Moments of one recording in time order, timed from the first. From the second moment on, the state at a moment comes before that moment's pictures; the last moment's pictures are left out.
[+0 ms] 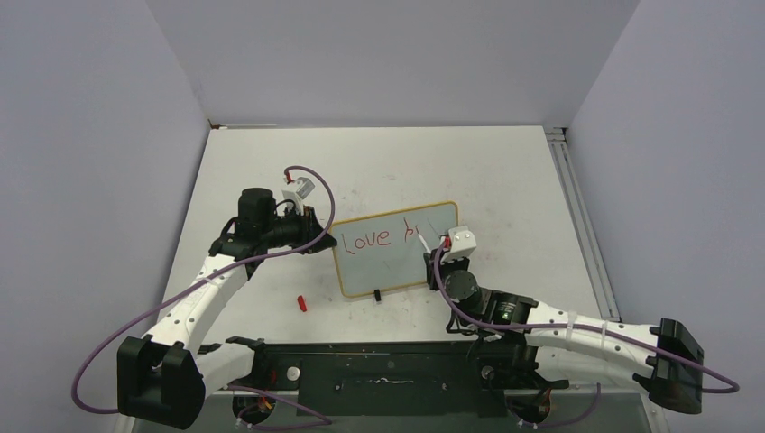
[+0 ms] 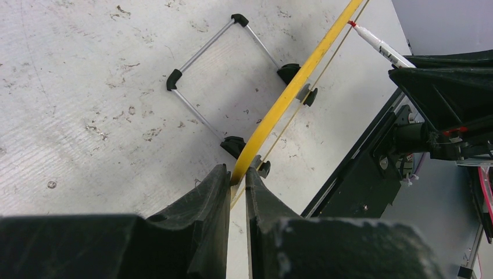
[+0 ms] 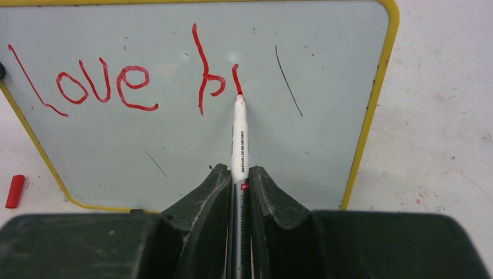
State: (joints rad) left arm -0.23 1.10 0.76 -0.30 0.67 -0.25; right arm 1.14 0.90 0.49 0.04 0.78 0.35
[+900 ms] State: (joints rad) left arm -0.23 1.10 0.76 -0.30 0.67 -0.25; right arm 1.22 0.87 0.52 0.02 0.86 0.32
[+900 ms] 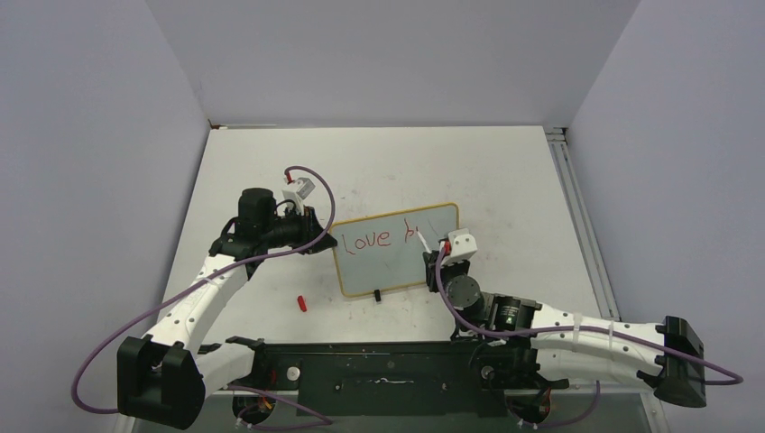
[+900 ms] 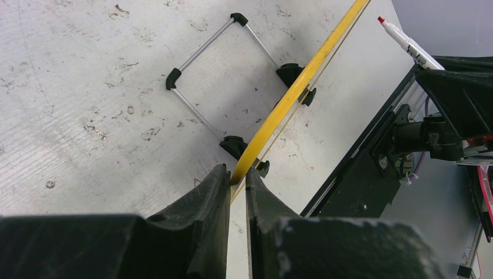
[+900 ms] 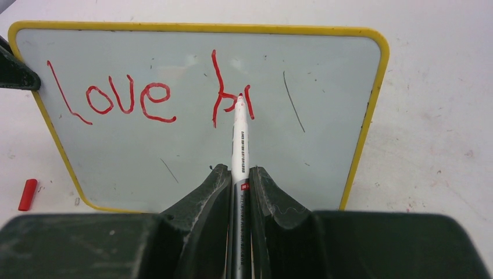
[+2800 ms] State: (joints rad) left arm -0.23 1.10 0.76 -0.30 0.67 -0.25; right arm 1.14 0.83 0.53 0.06 0.80 0.26
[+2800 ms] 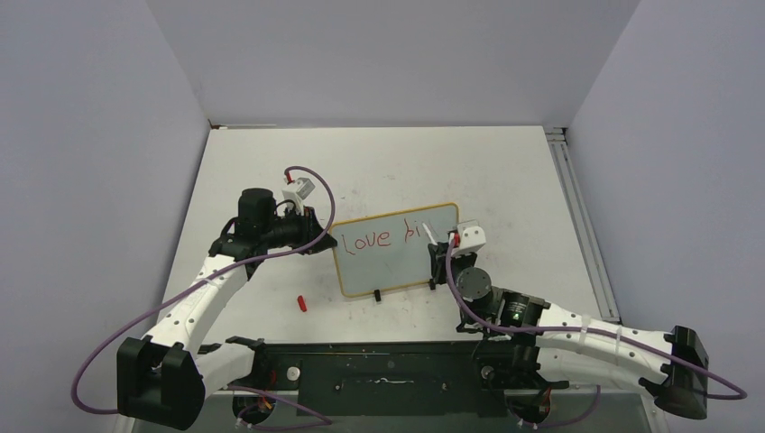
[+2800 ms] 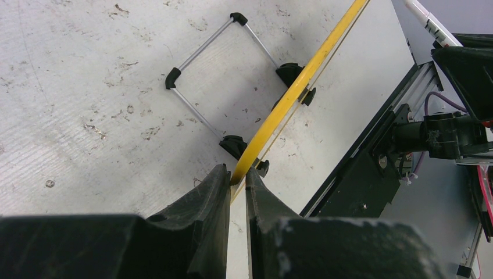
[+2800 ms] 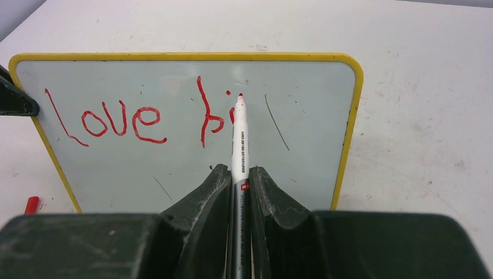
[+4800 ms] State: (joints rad) left arm -0.23 1.10 0.76 -0.30 0.67 -0.25; right arm 1.12 0.84 0.45 0.01 0.78 0.38
